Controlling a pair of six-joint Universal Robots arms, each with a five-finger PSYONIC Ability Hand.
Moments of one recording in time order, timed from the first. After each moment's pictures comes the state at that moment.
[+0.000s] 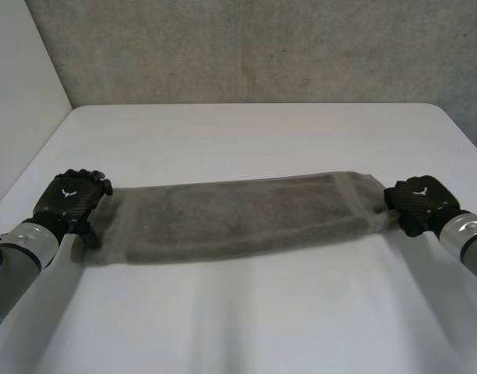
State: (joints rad) left arm 4.75 -1.97 -1.90 3.63 -1.15 3.55; right arm 1.52 -1.05 1.69 -0.26 1.10 2.50; left_hand 0.26 0.26 0.26 0.27 0.07; right_hand 1.31 1.30 1.32 1.34 1.16
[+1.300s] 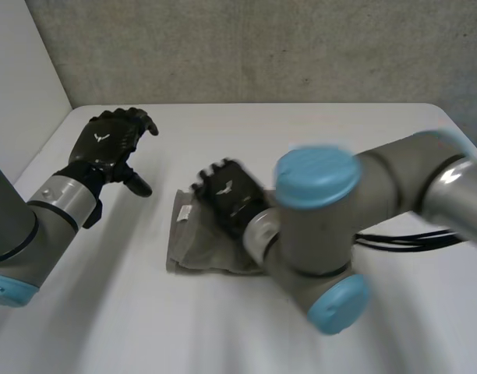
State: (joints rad) left arm 4.48 -1.85 -1.73 3.59 -1.27 3.20; right arm 2.37 -0.88 1.10 0.04 1.50 2.59; left_hand 0.26 0.26 0.26 0.27 0.07; right_hand 0.24 0.25 0.25 0.26 0.06
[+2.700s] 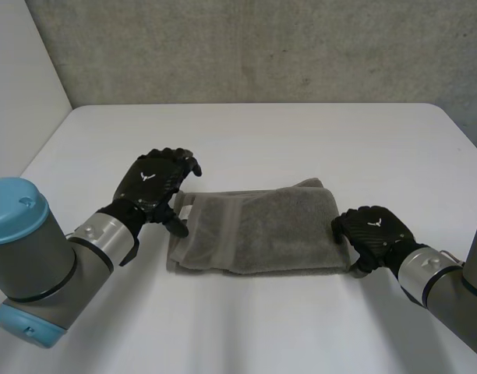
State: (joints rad) left arm 4.34 -1.89 -1.81 3.60 -1.27 3.20; right arm 1.76 -1.22 1.90 -0.22 1.19 2.74; left_hand 0.26 0.26 0.26 0.27 0.07; right_hand 0.66 0.68 0.68 0.68 0.47
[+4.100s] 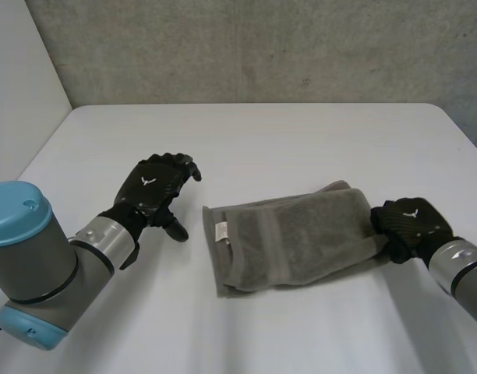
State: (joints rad) left arm 4.34 -1.91 -1.81 3.60 -1.27 3.20; right arm 1.64 -1.29 1.93 -0.23 1.22 2.63; left_hand 0.26 0.26 0.26 0.27 0.07; right_hand 1.30 1.26 1.33 1.34 1.15
